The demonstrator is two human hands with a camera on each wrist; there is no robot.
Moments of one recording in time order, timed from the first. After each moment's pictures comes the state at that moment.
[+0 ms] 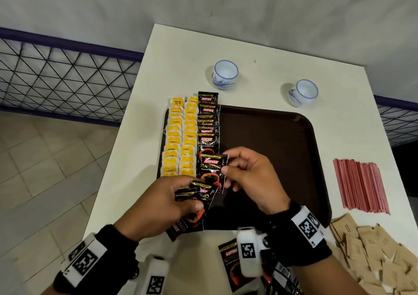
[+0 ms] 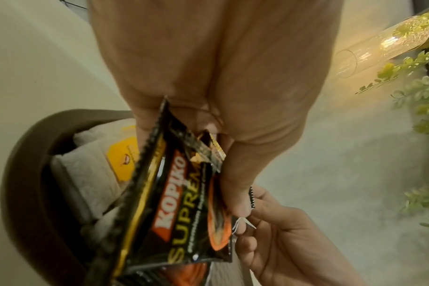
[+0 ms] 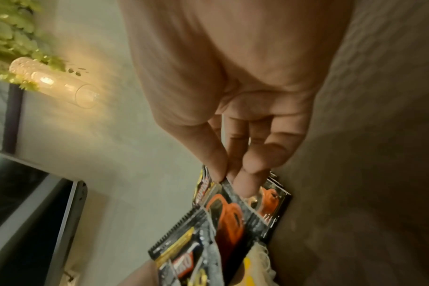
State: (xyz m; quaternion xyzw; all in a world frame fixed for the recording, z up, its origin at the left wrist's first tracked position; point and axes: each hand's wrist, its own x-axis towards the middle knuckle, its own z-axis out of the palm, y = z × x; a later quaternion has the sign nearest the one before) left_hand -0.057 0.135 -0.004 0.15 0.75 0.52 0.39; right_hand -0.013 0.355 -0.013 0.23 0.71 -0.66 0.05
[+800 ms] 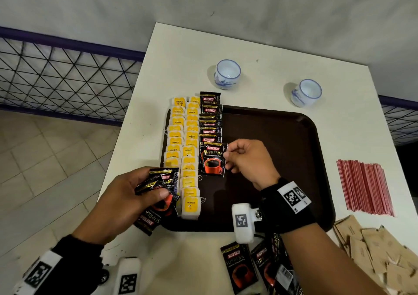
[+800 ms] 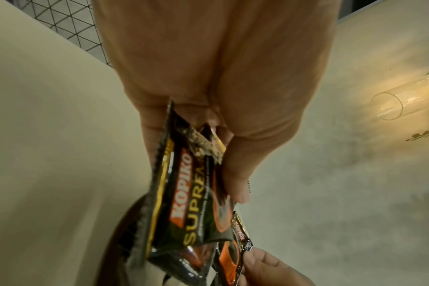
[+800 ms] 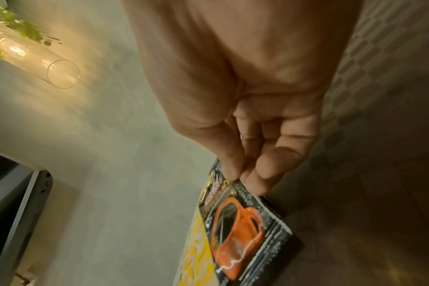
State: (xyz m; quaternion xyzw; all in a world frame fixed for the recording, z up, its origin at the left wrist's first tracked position) left_hand -0.072 0.087 -0.003 0.00 0.77 0.54 0.33; right_hand -0.057 0.367 -0.031 0.29 0.76 -0.57 0.09
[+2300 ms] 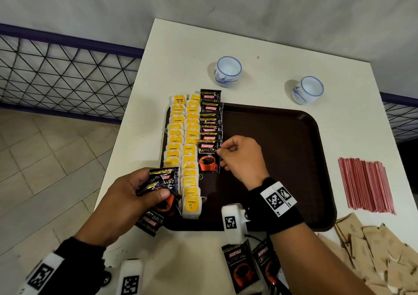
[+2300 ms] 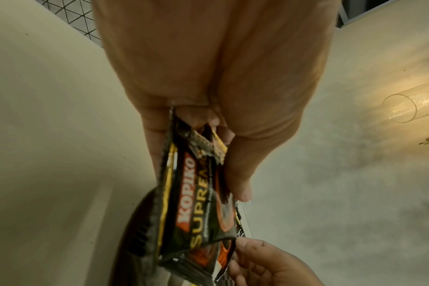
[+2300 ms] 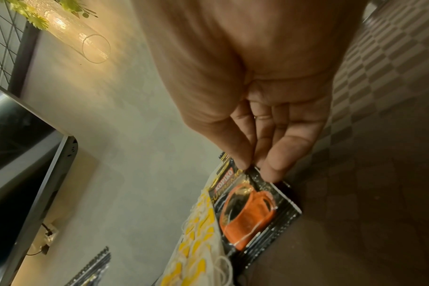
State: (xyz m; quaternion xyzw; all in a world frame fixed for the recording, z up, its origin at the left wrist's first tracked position) left_hand -0.070 0.085 -0.016 -0.01 0.77 0.54 0.34; right_hand -0.065 0.348 -0.036 0.30 0.82 -0.47 0.05
